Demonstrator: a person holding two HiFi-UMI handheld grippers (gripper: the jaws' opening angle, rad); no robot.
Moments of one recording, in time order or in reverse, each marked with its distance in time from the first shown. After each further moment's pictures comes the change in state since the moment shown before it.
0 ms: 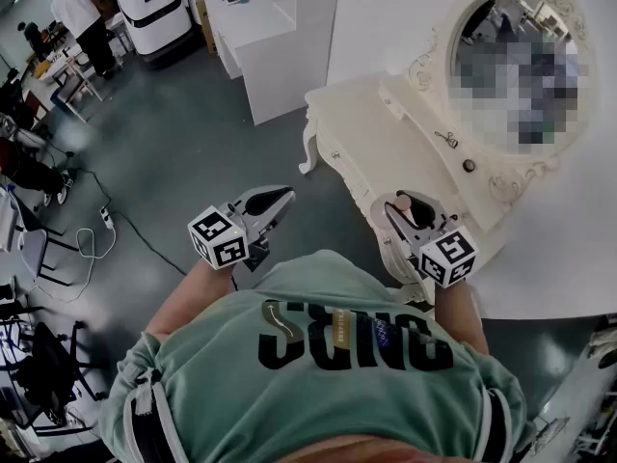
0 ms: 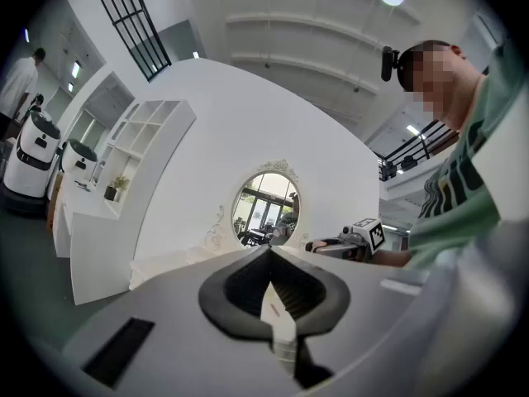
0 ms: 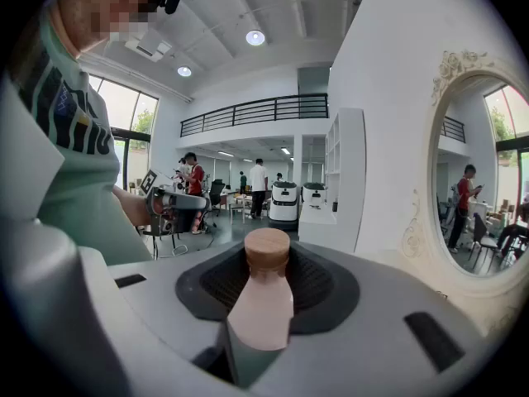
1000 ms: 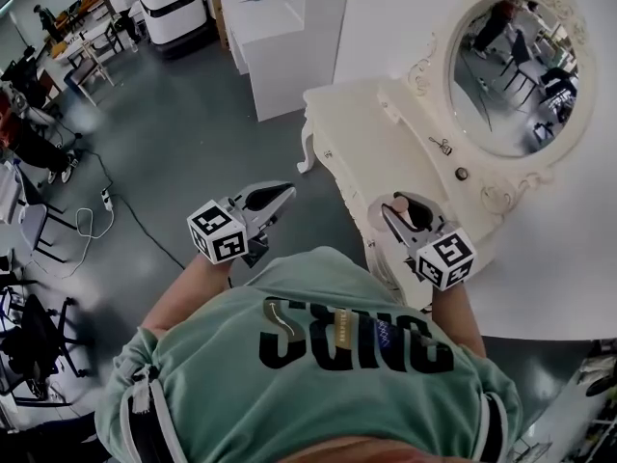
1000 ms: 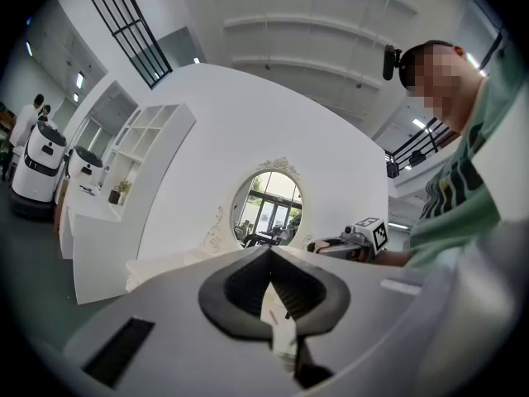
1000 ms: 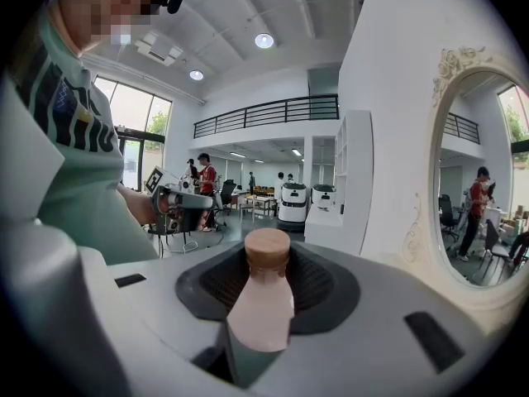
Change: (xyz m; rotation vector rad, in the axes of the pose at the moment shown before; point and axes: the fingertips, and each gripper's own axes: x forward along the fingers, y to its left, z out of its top) left arm 0.041 -0.044 -0.007 0.016 -0.014 0.055; right arm -0.045 -0.025 -0.007 -0.031 -0.009 0.077
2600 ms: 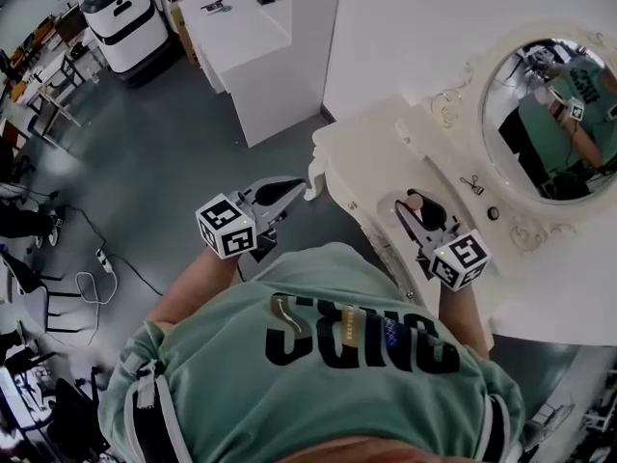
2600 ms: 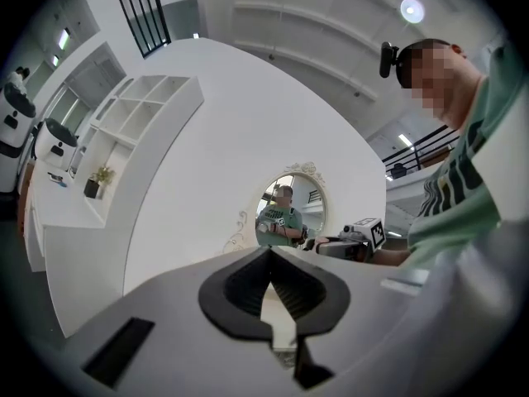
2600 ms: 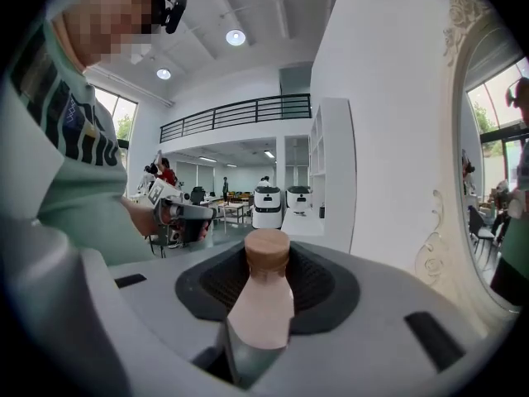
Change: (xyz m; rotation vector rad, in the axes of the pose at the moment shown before) left arm 0.066 0.304 0.081 -0.035 0.068 -0.203; right arm 0.248 -0.127 0.066 0.101 -0.032 -0.180
